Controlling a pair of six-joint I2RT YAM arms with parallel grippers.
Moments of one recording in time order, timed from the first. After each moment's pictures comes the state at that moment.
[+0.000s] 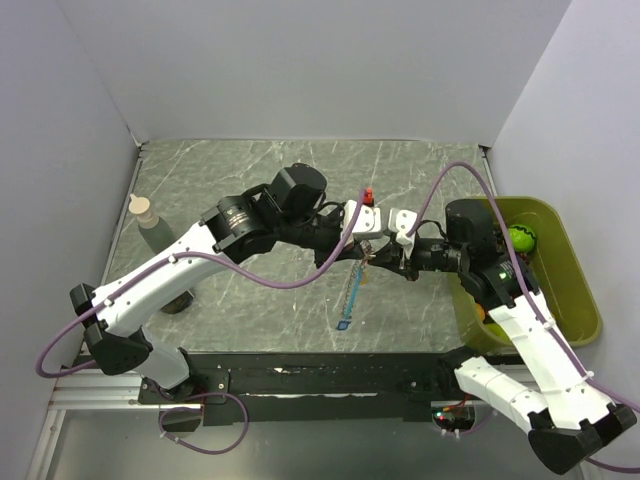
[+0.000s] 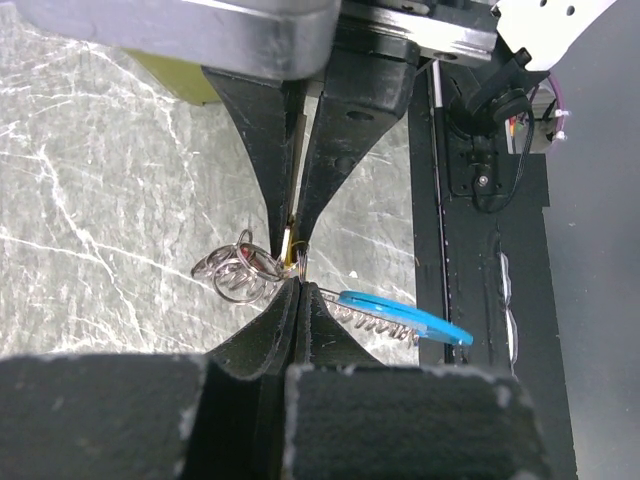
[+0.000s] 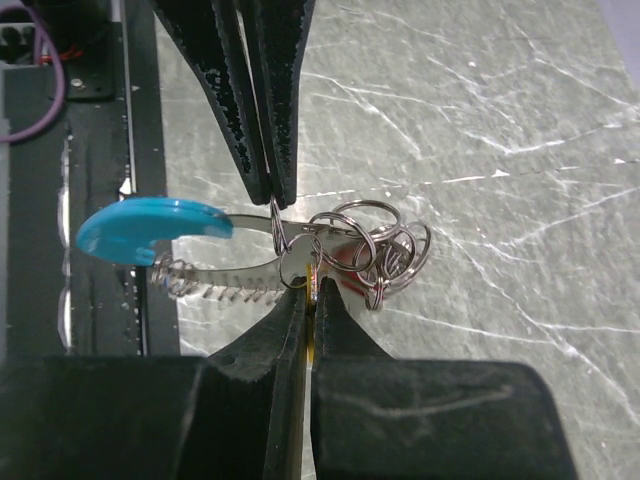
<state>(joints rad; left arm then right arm) -1.01 1.49 1.75 -0.79 0.45 0.38 0.41 0.88 1.07 -0.71 -0.80 -0.58</state>
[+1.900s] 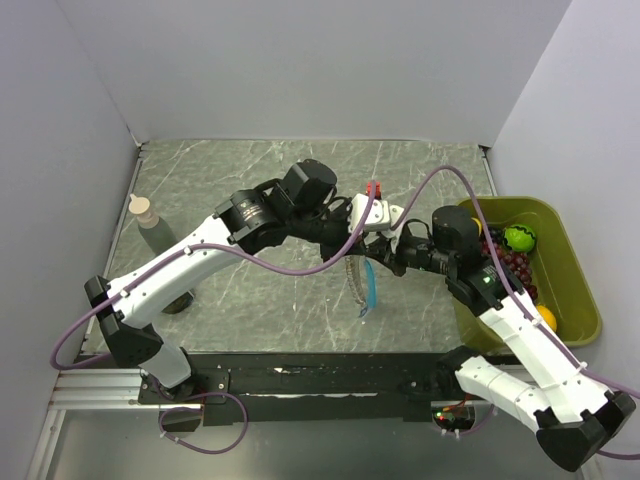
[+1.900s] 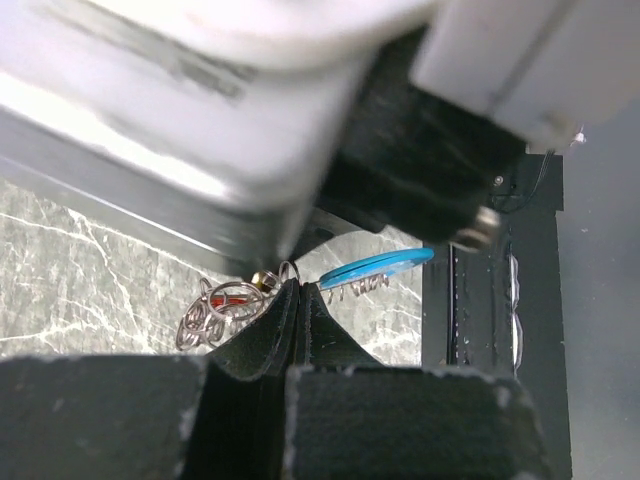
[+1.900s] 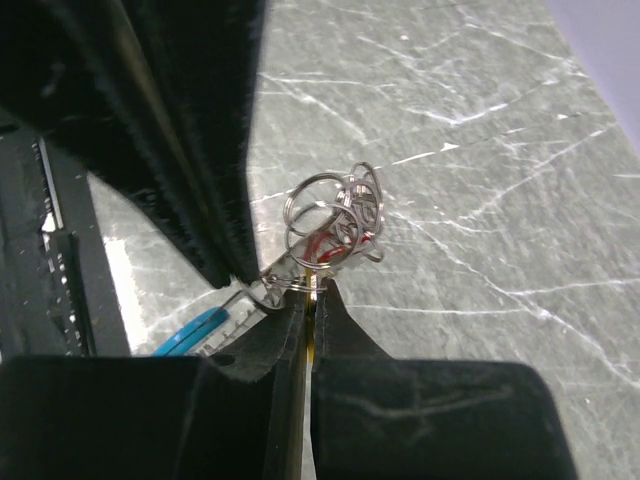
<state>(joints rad) -1.00 1.57 1.80 -0.81 0.43 0.35 0.52 0.87 0.96 -0.49 -0.55 -0.43</state>
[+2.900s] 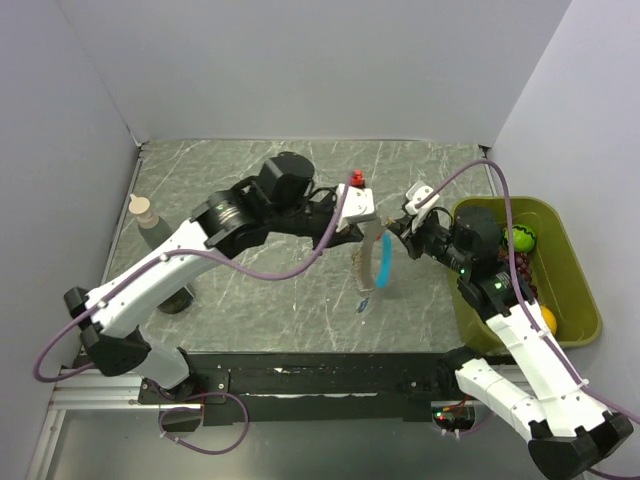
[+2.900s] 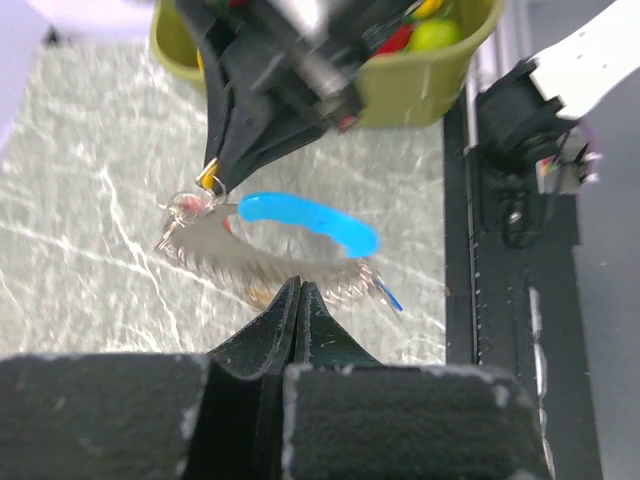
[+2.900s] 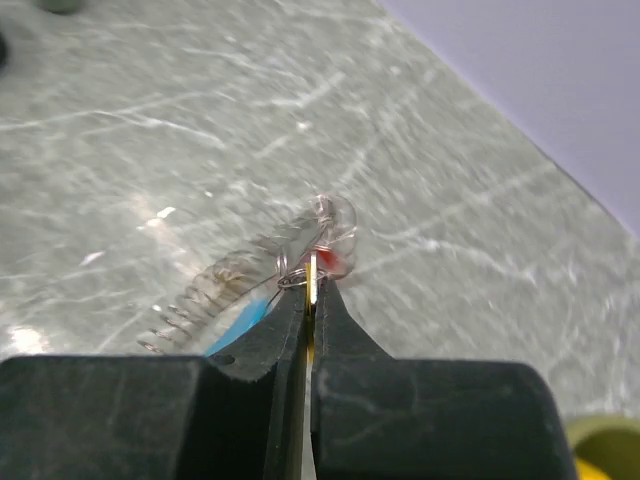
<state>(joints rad) -0.96 1.50 1.77 -0.72 0.43 0.36 0.41 0.80 0.94 -0.38 -0.32 -0.31</state>
